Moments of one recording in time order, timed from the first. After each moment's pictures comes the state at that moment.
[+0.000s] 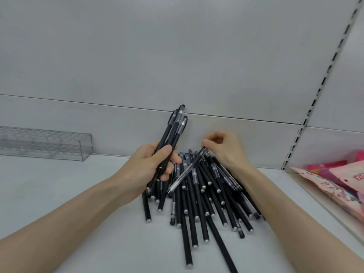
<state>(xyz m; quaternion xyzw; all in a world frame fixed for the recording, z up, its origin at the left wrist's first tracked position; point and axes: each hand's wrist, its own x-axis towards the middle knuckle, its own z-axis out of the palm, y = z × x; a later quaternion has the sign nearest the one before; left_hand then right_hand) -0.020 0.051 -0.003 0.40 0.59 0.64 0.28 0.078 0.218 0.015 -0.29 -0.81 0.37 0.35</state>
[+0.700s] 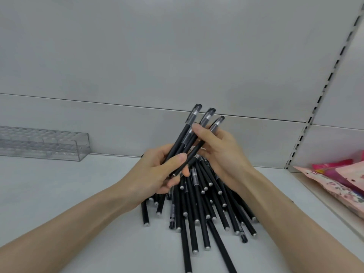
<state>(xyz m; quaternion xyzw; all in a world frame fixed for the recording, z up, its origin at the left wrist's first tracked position) -0.002 0.049 0.002 0.50 0.57 0.59 0.29 0.086 0.184 0.021 -0.11 -0.65 0.68 0.32</state>
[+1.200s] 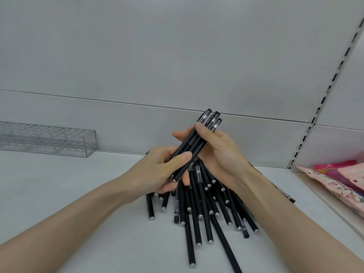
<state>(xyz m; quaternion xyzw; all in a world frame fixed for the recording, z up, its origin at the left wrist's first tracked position) -0.008 0.046 0.003 0.50 0.61 0.54 0.28 0.080 0.177 0.018 -0.04 -0.61 0.75 0.25</state>
